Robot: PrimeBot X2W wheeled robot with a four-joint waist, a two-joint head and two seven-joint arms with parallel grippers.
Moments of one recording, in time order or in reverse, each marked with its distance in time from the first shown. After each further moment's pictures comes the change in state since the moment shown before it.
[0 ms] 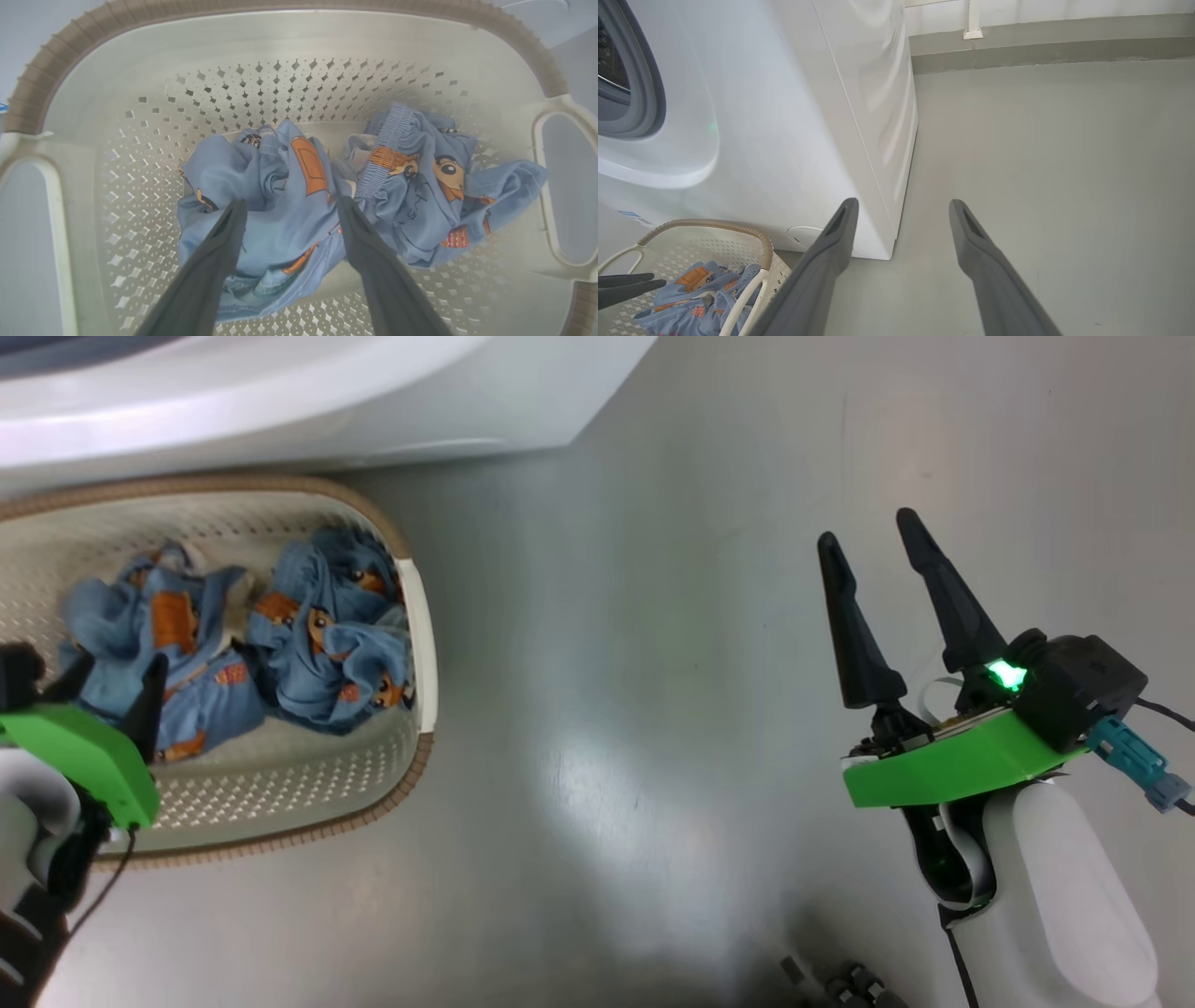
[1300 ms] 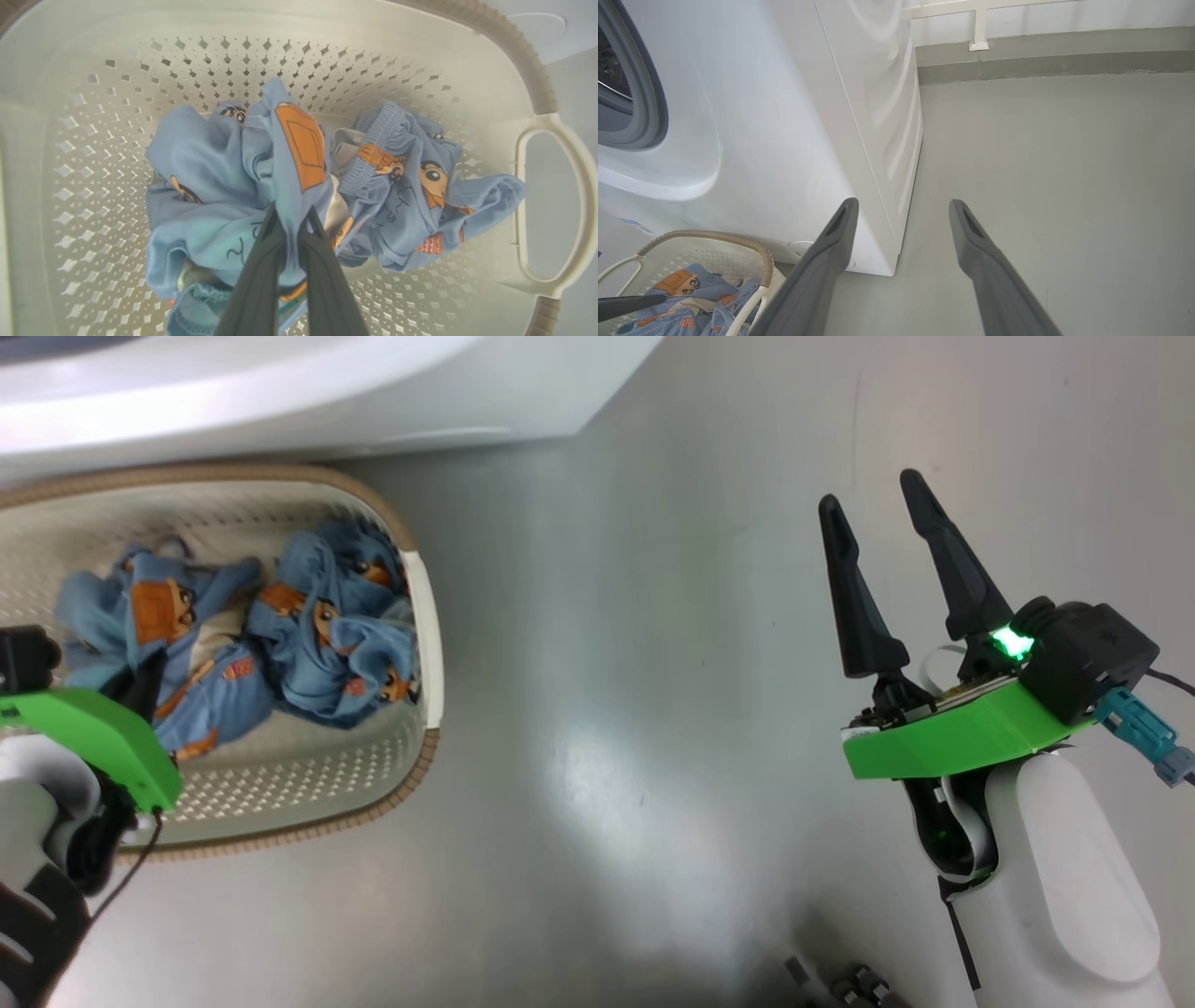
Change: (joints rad) left arm -0.085 0.015 -0.262 -0.025 -0.323 0.000 0.016; right arm -0.054 0.000 0.005 0.001 -0.001 0.000 0.000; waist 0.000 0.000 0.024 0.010
